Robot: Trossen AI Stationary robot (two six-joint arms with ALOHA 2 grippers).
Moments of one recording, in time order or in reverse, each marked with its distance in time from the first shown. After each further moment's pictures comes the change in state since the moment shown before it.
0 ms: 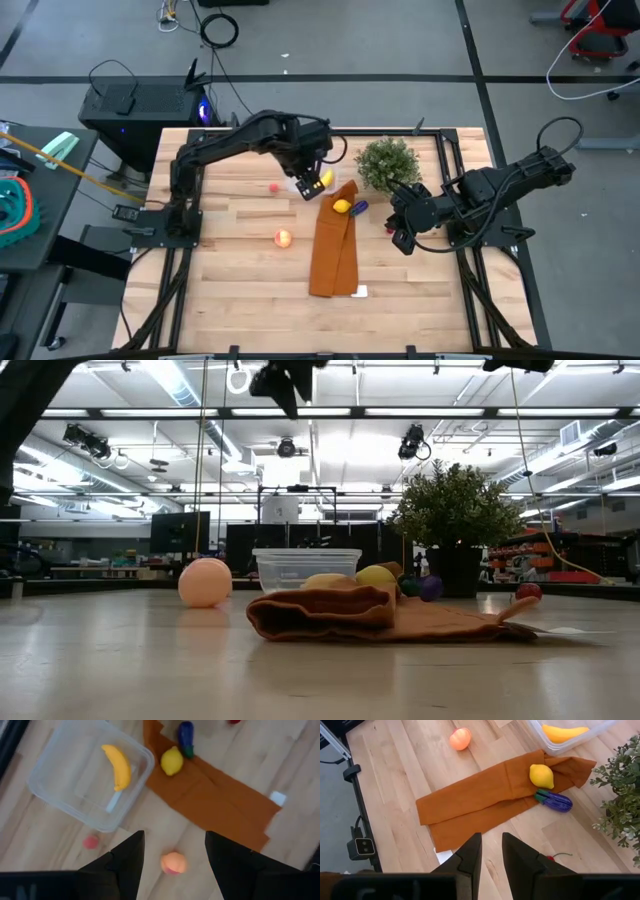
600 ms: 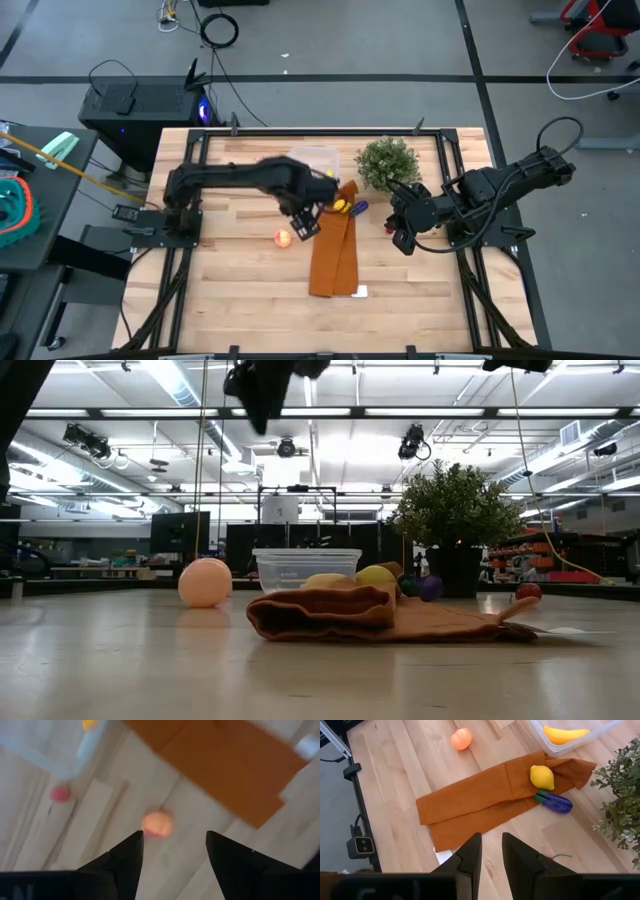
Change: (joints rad) left arm -0.218 -0.016 -0.252 -0.003 -0.055 -0.222; right arm 0.000 0.000 0.000 0.002 0.000 -0.020
